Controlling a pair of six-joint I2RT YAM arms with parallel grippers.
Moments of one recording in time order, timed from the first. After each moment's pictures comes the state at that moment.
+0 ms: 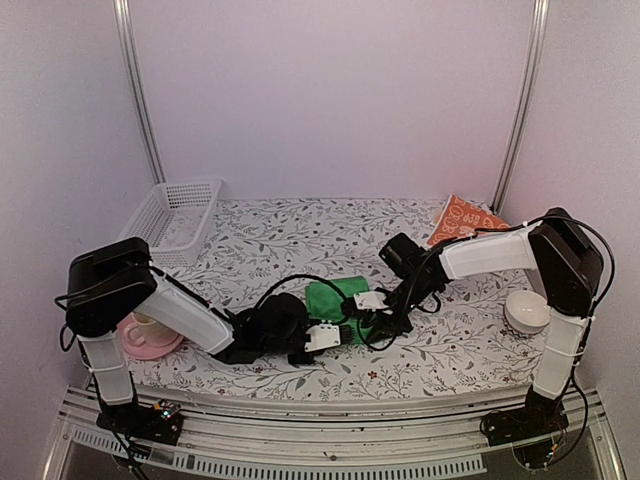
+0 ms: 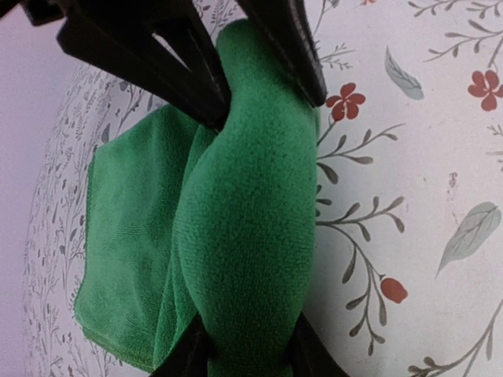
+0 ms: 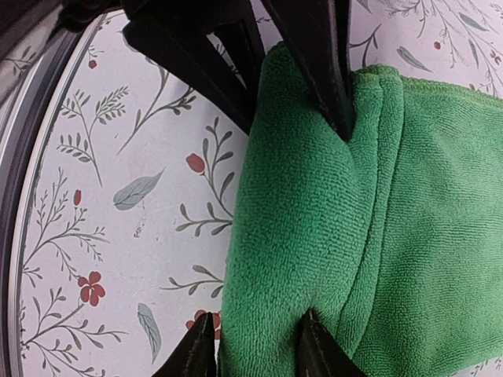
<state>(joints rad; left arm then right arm) -1.06 1.89 0.75 0.49 -0.15 0.66 0.72 1.90 1.15 -0.49 -0.53 -0.96</state>
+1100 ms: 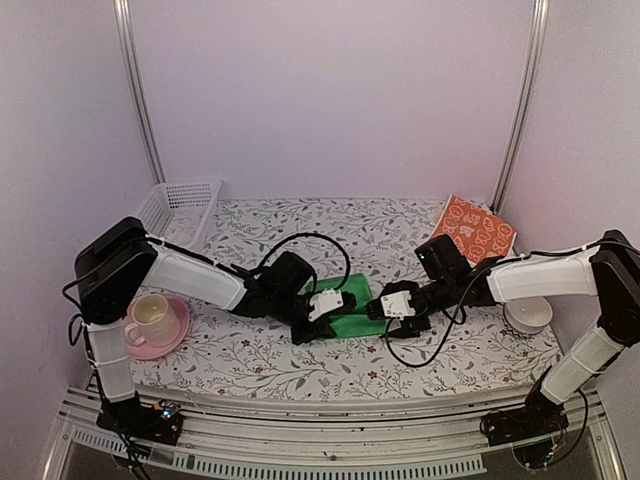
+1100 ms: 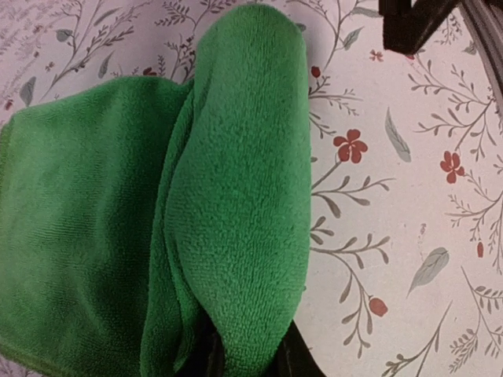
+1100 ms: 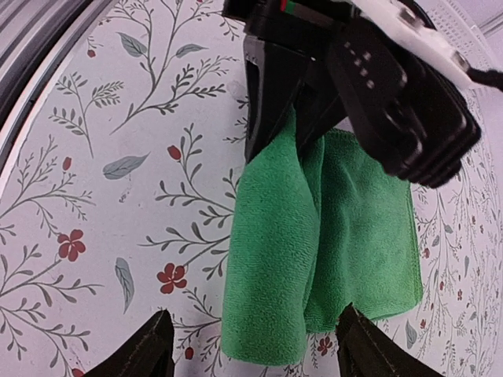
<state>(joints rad) -0.91 1.94 1.06 0.00 0.28 0.43 0.70 1.56 0.82 -0.14 -0.46 -1.07</state>
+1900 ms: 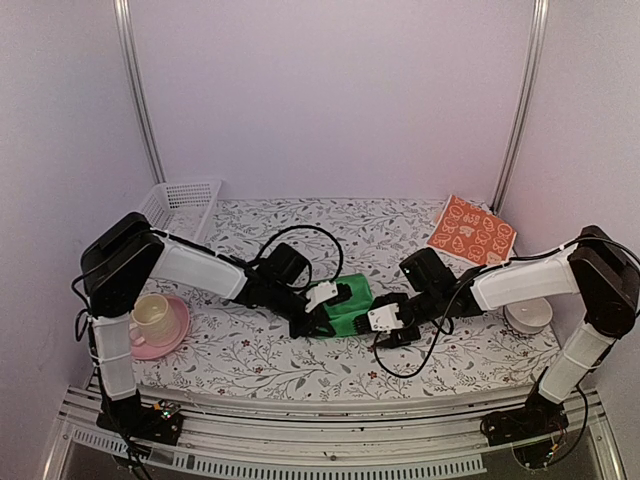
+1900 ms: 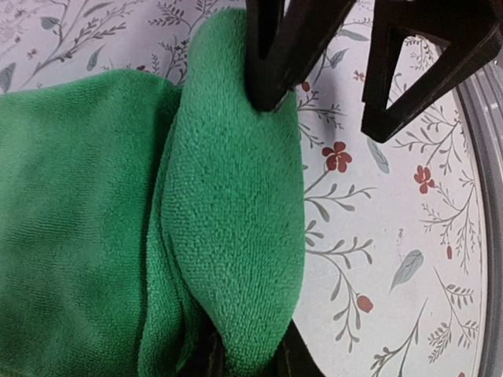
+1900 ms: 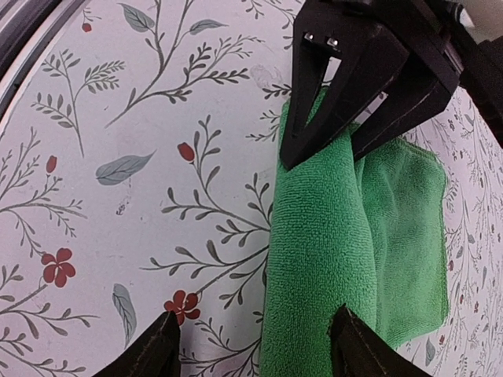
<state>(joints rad) -0.83 2.00 1.12 -0.06 0.50 0.38 0.78 1.66 0.81 -0.05 -0.38 -1.06</state>
